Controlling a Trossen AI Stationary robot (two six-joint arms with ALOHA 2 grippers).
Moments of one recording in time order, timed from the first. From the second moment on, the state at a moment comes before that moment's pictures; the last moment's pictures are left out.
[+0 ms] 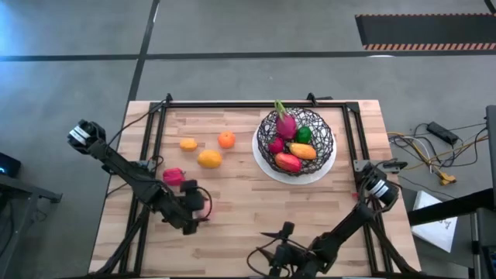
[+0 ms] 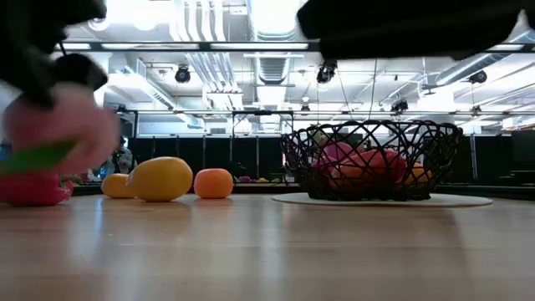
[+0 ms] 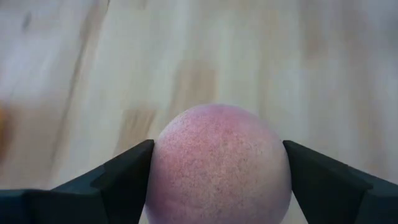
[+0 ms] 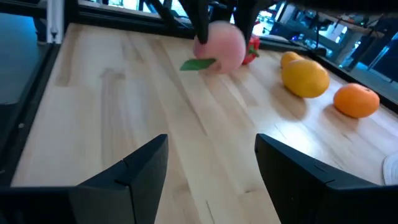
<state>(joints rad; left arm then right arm) -0.67 1.25 0.69 -0.39 -0.41 -0.66 0.82 2.14 1.30 0.15 1.10 0.40</state>
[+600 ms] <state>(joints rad) -0.65 1.58 0.51 1.03 -0.51 -0.54 0.76 2.15 1.47 0.20 1.18 0.01</state>
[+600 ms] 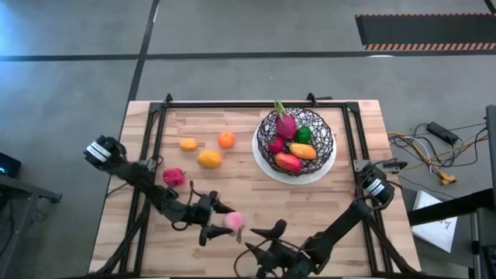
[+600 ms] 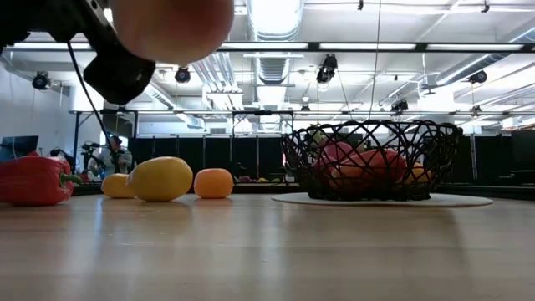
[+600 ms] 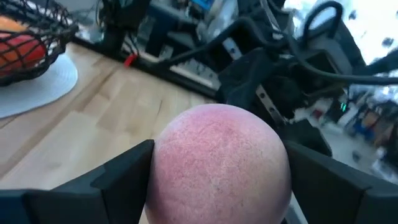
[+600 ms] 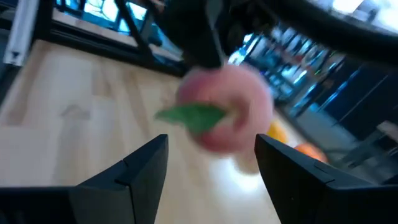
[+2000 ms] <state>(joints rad) -0.65 1.70 0.52 1.20 -0.51 -0.26 0.71 2.14 1.53 0.07 1.15 -0.11</state>
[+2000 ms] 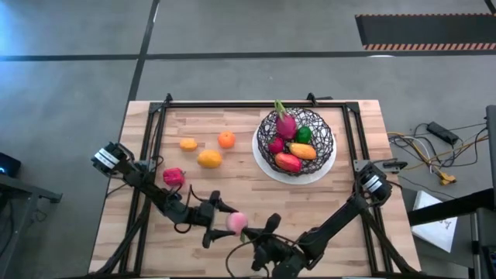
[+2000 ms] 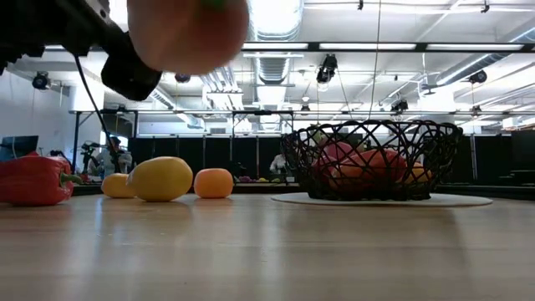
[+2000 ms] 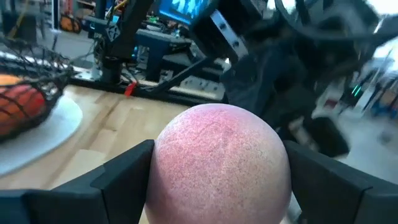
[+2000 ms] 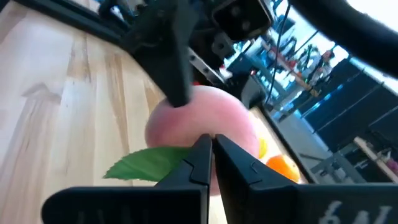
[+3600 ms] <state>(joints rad) -0.65 1.70 0.51 1.06 -0.65 -0.44 0.66 2.20 1.53 -0.12 1.13 0.00</state>
